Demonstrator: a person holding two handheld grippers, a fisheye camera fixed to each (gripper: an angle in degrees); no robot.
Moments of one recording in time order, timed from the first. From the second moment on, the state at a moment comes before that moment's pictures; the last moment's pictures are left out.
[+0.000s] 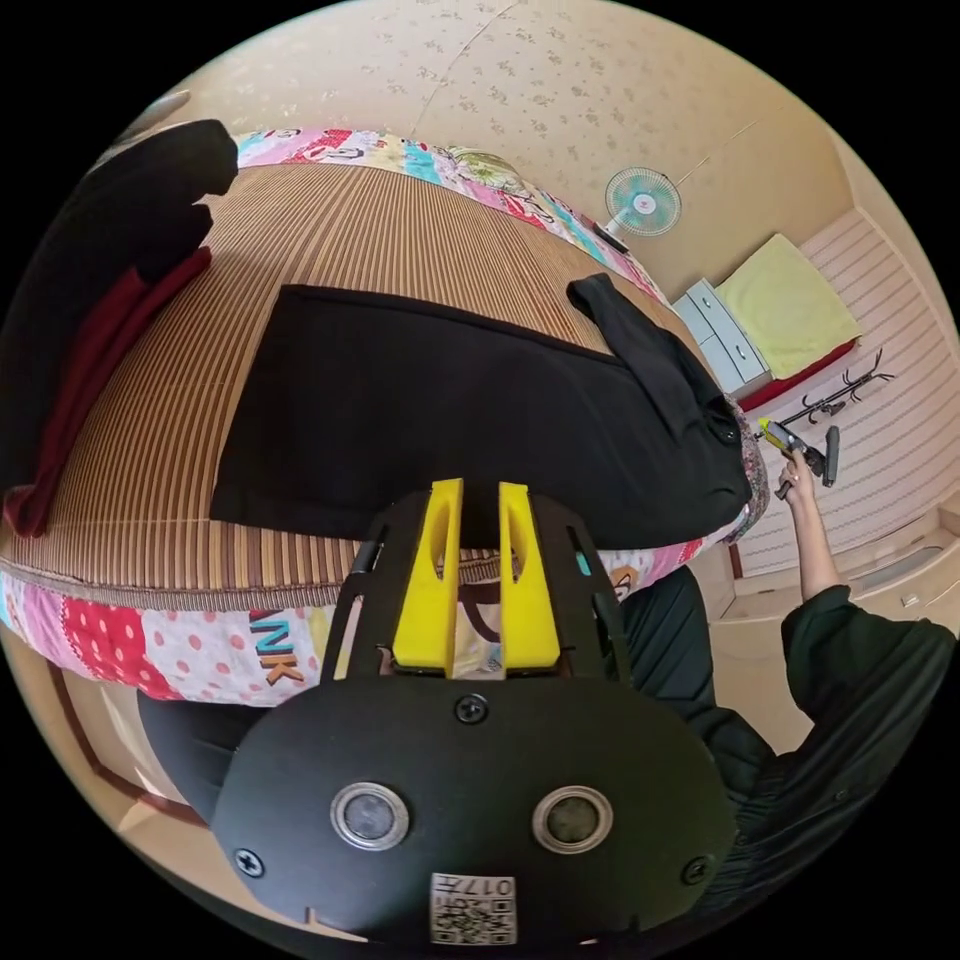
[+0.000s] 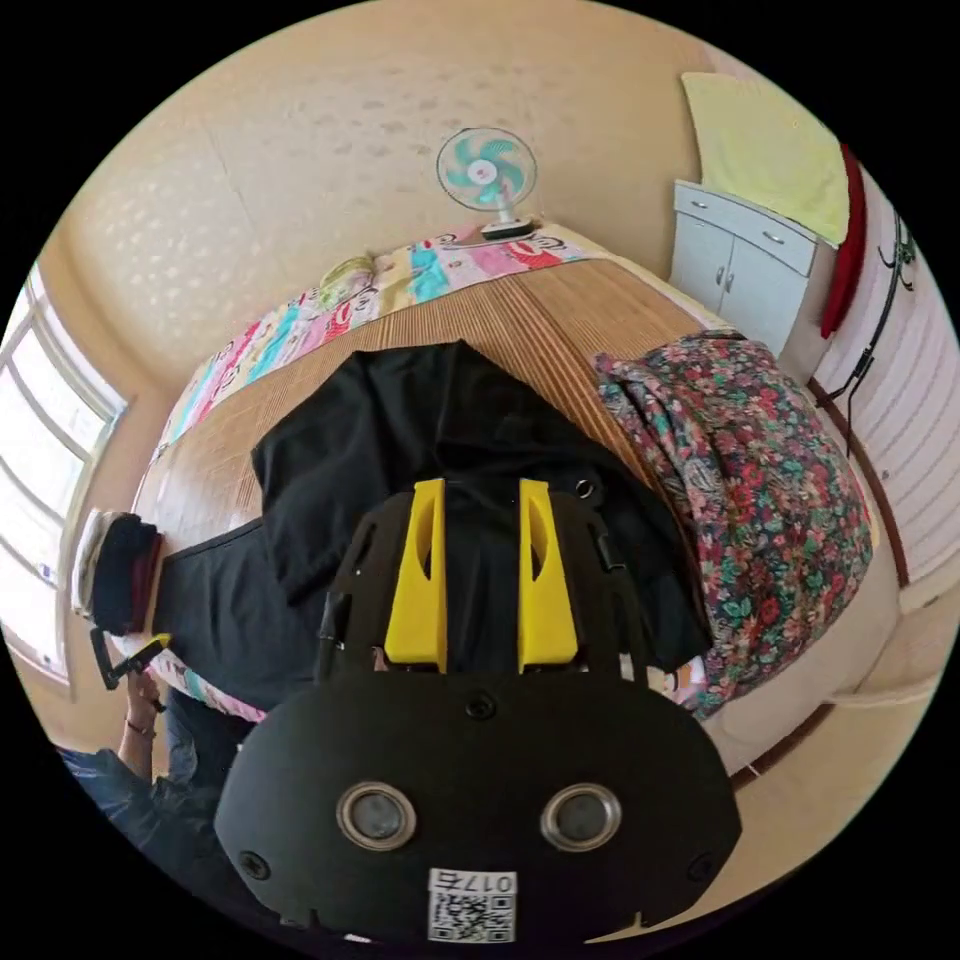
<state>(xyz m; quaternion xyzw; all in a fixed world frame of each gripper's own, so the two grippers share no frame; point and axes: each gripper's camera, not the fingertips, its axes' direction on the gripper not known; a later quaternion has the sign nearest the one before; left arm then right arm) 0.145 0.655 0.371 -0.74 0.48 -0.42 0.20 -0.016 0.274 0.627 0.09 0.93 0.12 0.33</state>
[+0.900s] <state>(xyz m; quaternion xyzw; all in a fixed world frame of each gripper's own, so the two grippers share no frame) 0.040 0.678 0.339 -0.72 0.42 -0.49 0.27 0.046 0.356 0.553 0.14 0.87 0.15 0.45</state>
